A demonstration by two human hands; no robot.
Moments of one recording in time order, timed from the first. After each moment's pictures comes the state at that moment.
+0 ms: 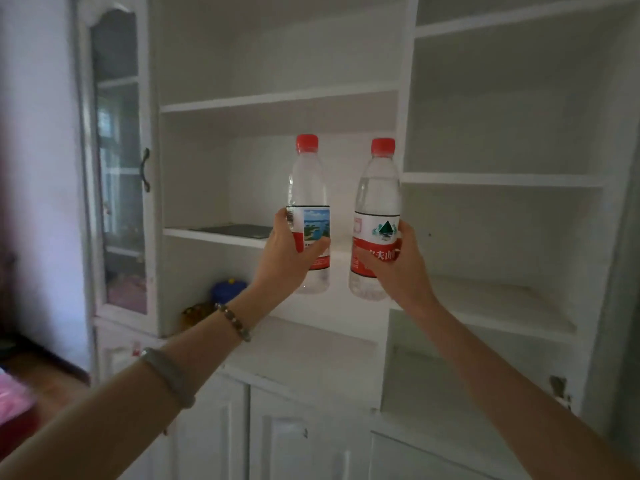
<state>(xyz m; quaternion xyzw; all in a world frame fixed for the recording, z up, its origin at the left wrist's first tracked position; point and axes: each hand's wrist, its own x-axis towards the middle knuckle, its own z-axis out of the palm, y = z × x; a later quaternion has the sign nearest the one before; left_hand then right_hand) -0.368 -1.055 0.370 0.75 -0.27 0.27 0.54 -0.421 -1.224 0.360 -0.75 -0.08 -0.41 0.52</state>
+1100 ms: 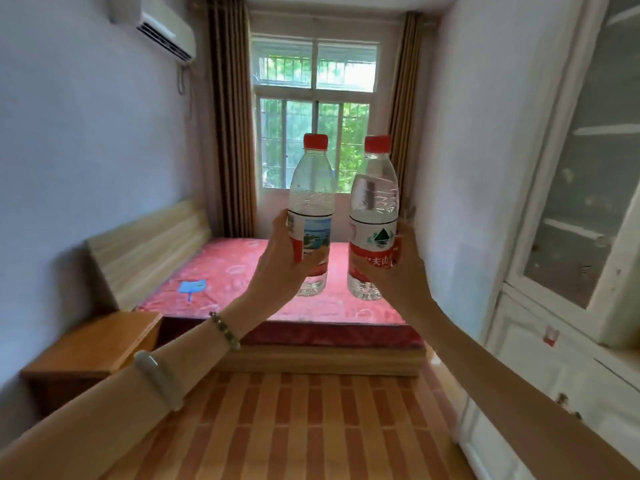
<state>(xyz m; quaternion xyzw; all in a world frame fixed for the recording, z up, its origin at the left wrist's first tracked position) -0.532 -0.400 0.270 0.80 0.11 0.47 0.35 -0.405 -0.533 0.268 -0.63 -0.44 -0.05 0.63</state>
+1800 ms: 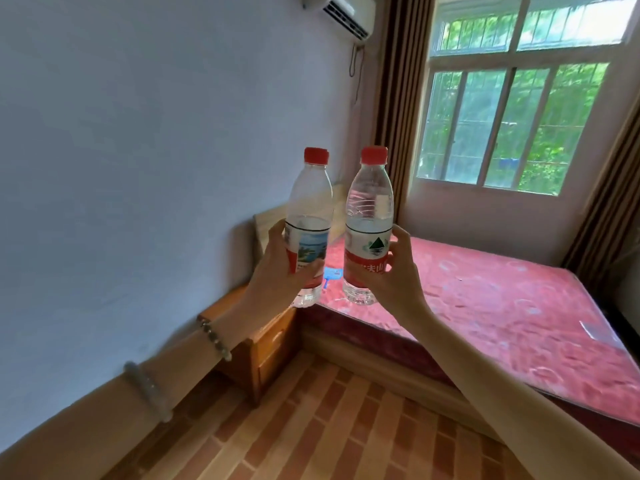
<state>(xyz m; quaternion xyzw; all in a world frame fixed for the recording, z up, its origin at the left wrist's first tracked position) -0.640 -0.127 0.224 0.75 0.35 0.50 0.25 -0.460 -0.160 0.215 -0.53 -0.59 0.11 0.60</state>
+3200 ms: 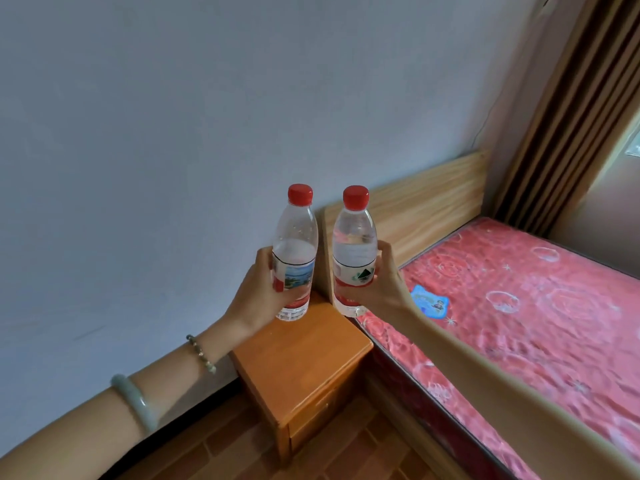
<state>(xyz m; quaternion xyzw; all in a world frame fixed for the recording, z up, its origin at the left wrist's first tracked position) -0.668 0.494 0.124 0.61 0.62 0.44 0.23 -0.469 0.543 0.118 -0.47 -0.68 0.36 0.44</state>
